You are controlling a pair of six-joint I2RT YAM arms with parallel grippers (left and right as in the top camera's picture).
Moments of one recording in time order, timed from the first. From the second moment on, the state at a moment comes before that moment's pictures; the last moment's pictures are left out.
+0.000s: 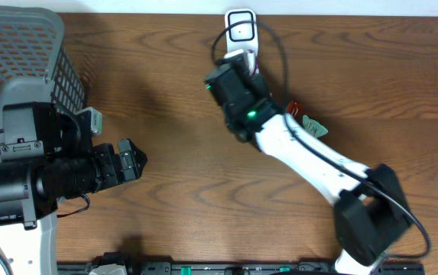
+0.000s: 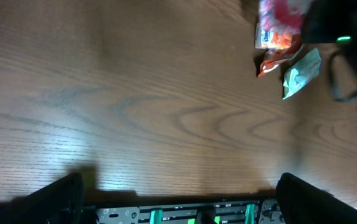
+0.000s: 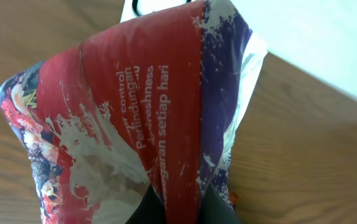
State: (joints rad) left arm 0.12 1.10 1.48 -1.58 0.39 -0.17; right arm 0.71 1.88 1.41 -0.41 0.71 0.08
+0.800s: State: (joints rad) left arm 0.12 1.10 1.48 -1.58 0.38 -0.17; right arm 0.82 1.97 1.50 -0.57 0.37 0.17
